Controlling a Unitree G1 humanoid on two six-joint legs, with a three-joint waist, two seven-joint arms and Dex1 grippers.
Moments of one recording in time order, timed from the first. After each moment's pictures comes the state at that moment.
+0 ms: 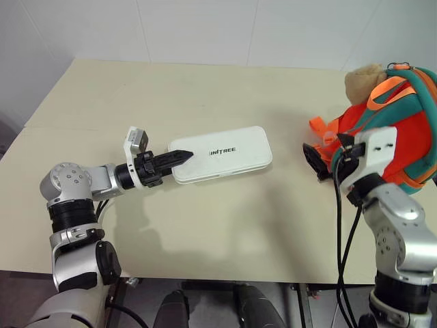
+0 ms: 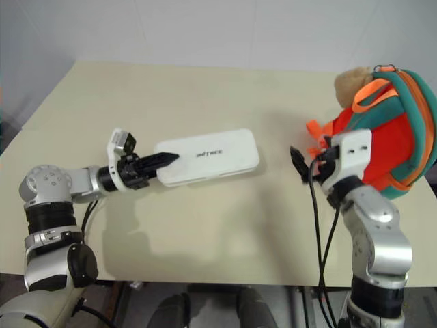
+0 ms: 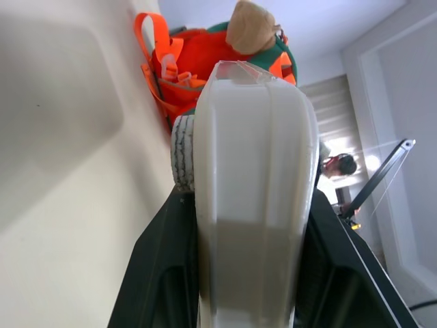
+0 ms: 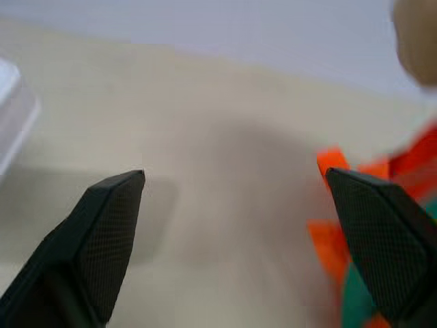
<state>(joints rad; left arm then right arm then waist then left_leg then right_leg) -0.82 0.43 0.50 0.38 -0.80 1.61 -0.75 -0.26 -0.36 -0.35 -0.48 0.30 0.66 0.34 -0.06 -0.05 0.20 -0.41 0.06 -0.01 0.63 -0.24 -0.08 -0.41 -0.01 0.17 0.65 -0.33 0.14</state>
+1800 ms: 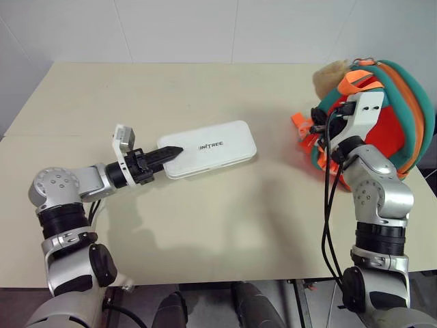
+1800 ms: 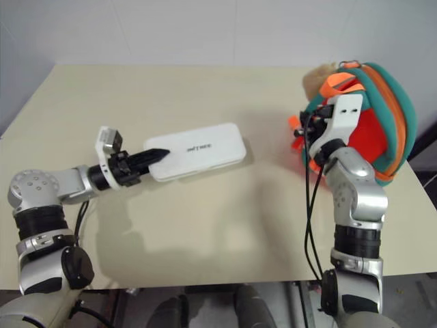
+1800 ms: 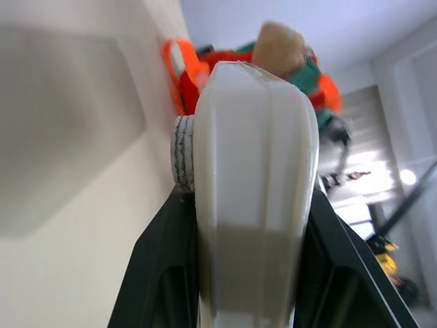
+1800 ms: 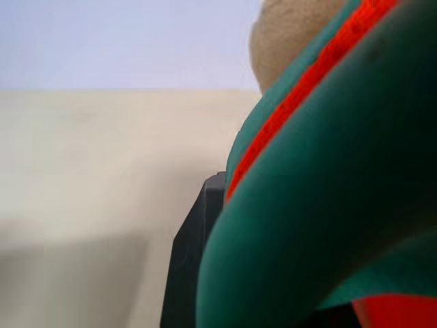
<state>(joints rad) -0.81 0.51 0.56 0.40 -0.89 1.53 -0.61 -0.63 -0.40 -0.27 -0.11 0.41 0.66 0.30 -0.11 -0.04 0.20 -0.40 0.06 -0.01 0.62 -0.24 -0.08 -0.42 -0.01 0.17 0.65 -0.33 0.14</state>
